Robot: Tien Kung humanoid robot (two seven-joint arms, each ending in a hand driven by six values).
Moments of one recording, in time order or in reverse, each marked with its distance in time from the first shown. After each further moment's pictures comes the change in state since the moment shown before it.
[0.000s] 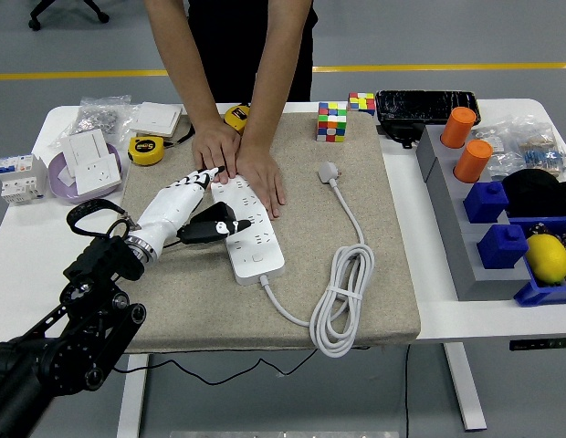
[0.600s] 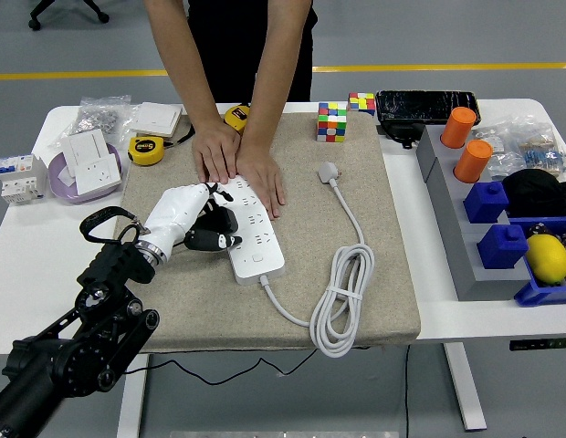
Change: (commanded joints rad) left arm -0.015 -0.009 0.055 0.031 0.000 0.116 0.026; right arm 0.002 0.002 0.007 0.000 -0.001 -0.001 0.000
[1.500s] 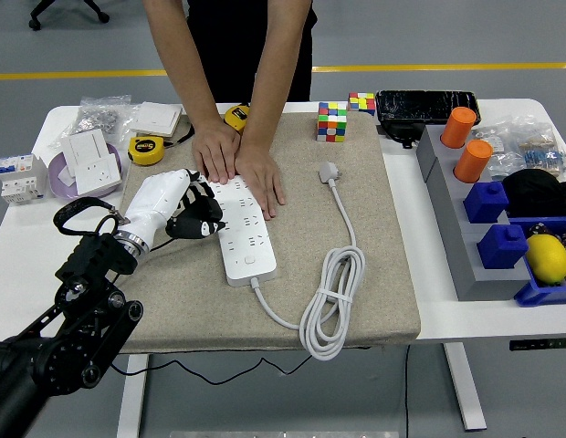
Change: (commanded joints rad) left arm 0.033 0.030 -0.093 -0.096 0.000 -0.038 0.001; right arm -0.001 -0.001 -0.003 0.000 0.001 0.000 -0.001
